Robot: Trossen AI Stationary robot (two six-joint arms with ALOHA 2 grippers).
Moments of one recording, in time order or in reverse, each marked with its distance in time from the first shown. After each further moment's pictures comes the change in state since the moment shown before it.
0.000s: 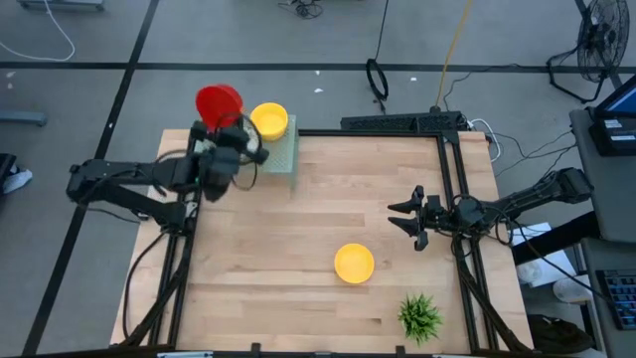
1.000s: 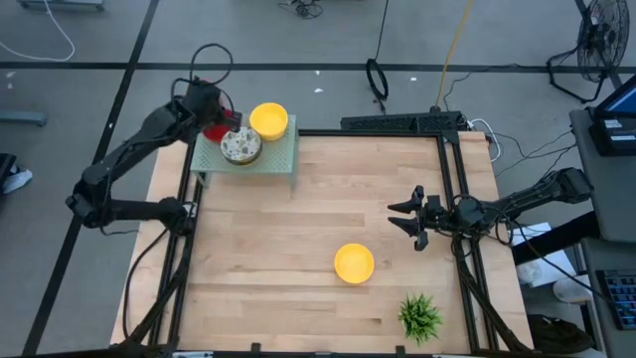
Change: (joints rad) left arm 0.845 0.011 0.061 -0.485 0.931 -0.320; right arm 0.000 0.000 0.000 0.000 0.000 0.000
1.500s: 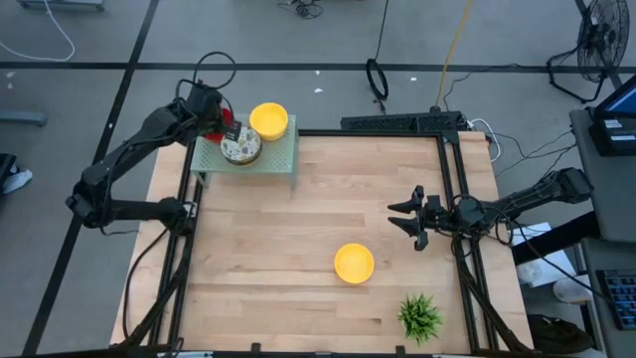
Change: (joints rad) left arm -0.002 0.000 0.000 -0.124 0.077 -0.030; right arm 0.000 0.000 0.000 0.000 0.000 0.000
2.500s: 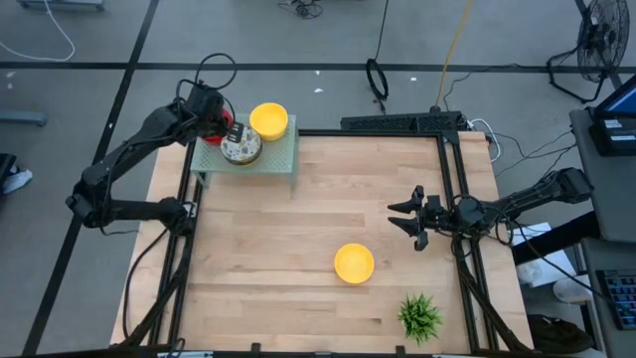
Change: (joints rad) left arm 0.000 0.000 0.000 -0.002 0.090 -0.022; right arm 0.000 0.000 0.000 0.000 0.000 0.000
